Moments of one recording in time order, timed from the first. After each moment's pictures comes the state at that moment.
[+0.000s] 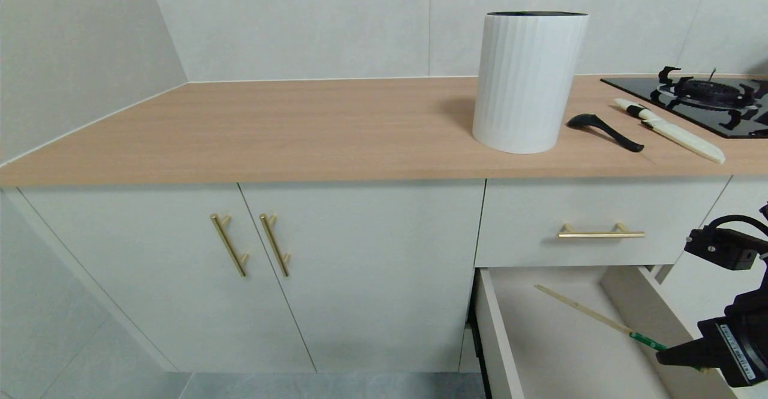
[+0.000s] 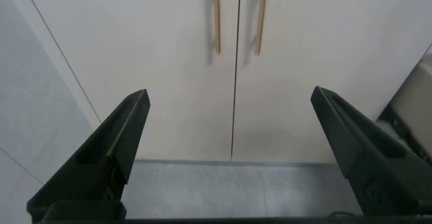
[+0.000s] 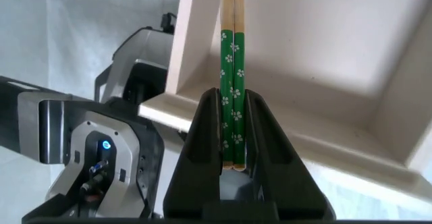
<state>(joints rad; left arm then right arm) 0.00 0.00 0.00 0.00 0.02 0.00 0.29 1.31 -0.86 0.58 0.18 0.14</state>
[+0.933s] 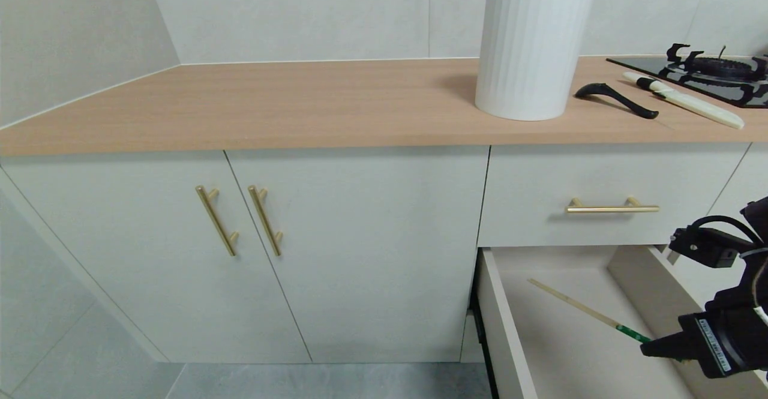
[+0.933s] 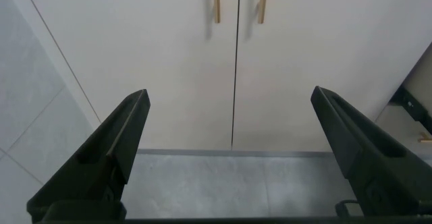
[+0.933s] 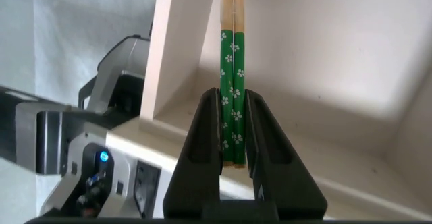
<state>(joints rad) 0.00 0.00 0.00 0.00 0.02 0.00 0.29 1.35 -0.82 0.47 0.18 0.14</state>
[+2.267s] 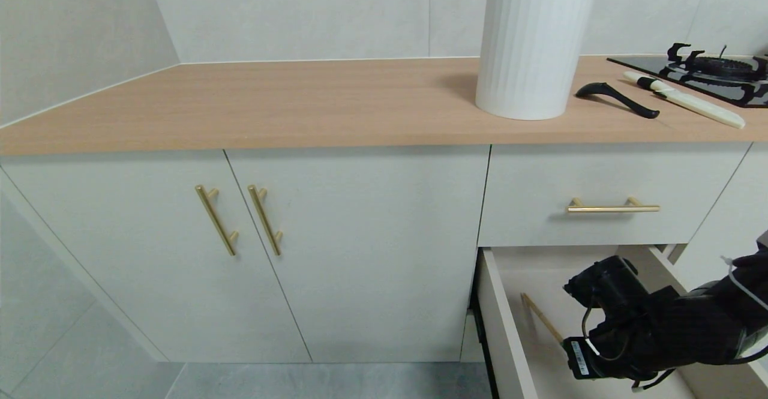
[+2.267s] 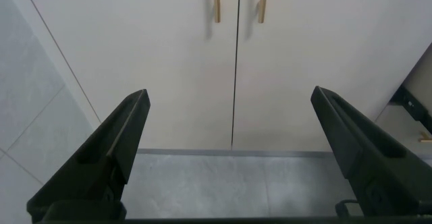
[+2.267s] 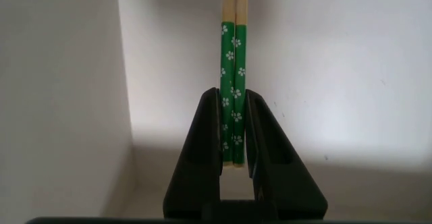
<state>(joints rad) 0.00 0.00 0.00 0.00 0.02 0.00 0.36 1.96 -0.63 -0.17 -0.06 0.30</state>
